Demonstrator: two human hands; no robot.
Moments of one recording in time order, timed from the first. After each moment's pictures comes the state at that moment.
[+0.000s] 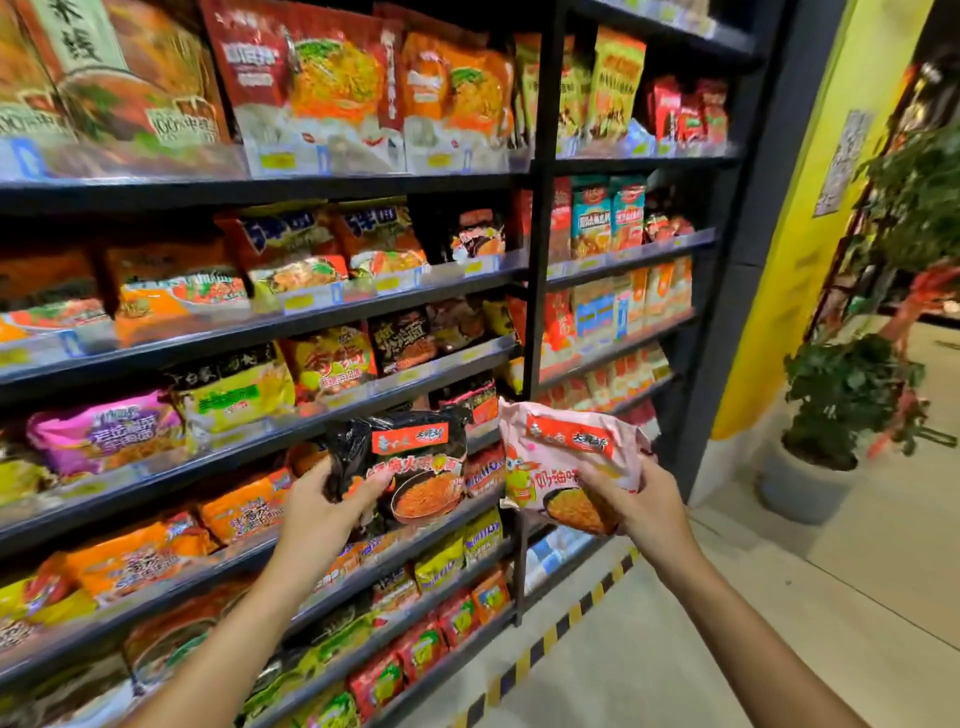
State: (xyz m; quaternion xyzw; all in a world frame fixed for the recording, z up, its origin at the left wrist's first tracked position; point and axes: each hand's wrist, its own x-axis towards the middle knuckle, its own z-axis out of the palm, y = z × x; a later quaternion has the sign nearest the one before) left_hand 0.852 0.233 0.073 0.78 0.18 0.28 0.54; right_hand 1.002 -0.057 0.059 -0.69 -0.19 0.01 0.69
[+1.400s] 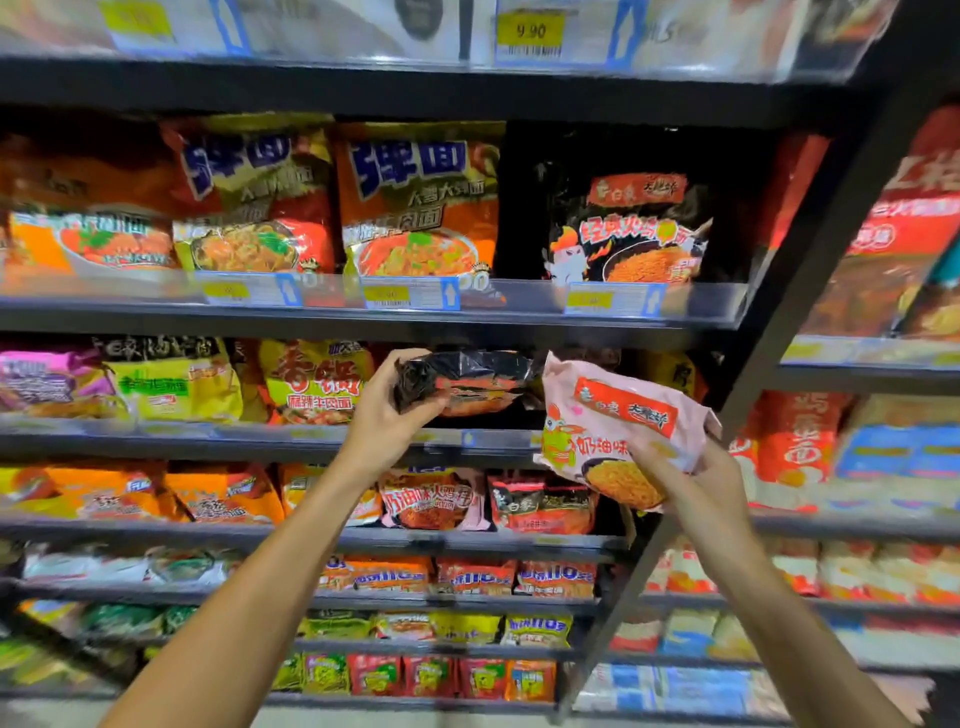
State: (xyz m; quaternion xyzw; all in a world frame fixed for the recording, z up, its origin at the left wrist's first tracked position) left_hand 1.235 0.352 0.057 0.73 0.31 0.43 0.43; right_hand 1.486 0.143 0.039 -0.62 -0.35 0.24 0.66
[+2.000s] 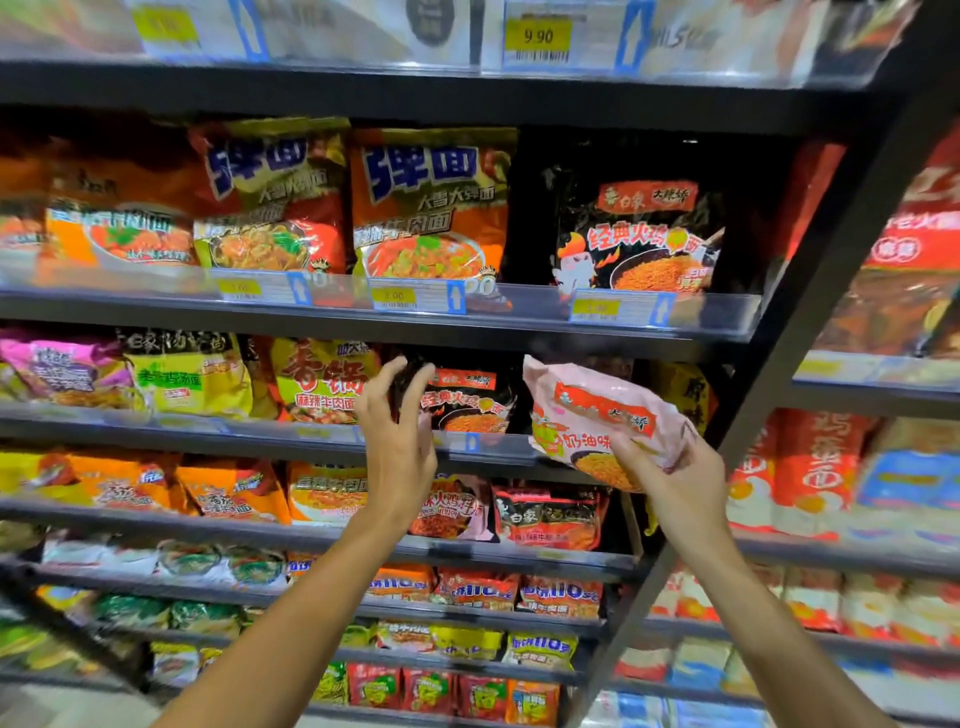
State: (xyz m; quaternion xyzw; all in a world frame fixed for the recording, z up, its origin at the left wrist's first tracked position) left_hand 1.258 0.339 0.005 0.76 0.40 0.51 -0.01; right_hand 1.487 0.170 0.039 -0.59 -0.43 0.16 0.66
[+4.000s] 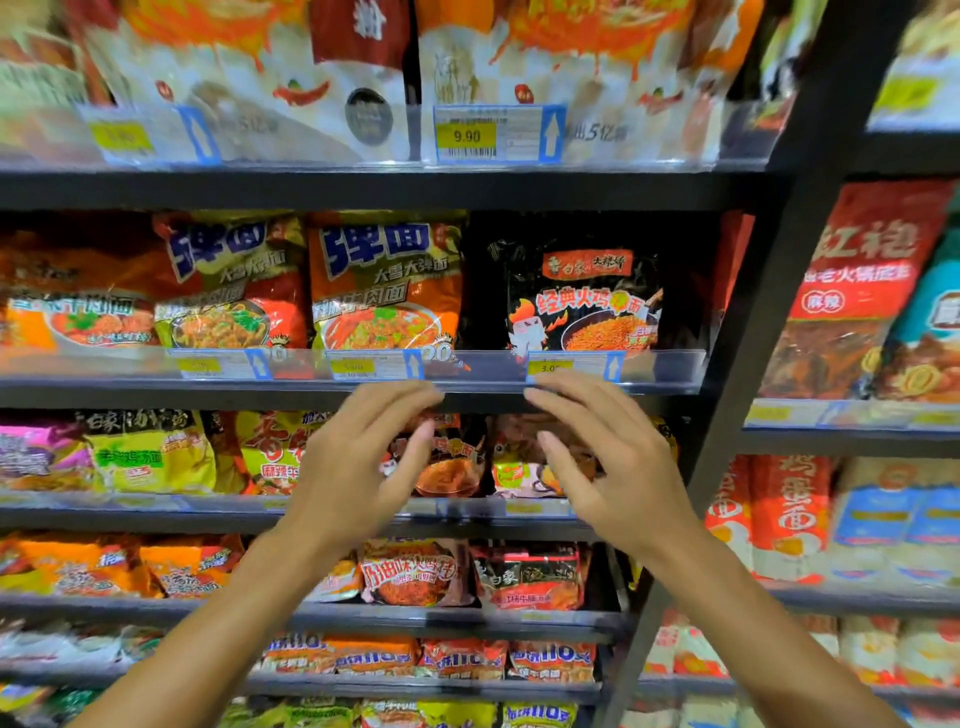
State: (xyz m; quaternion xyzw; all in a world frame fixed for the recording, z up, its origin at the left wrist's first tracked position) left_hand 1.243 0.309 0.127 0.86 0.22 0.46 -0.02; right_hand 1.479 0.191 0.123 -0.54 -0.70 -0.20 0.43
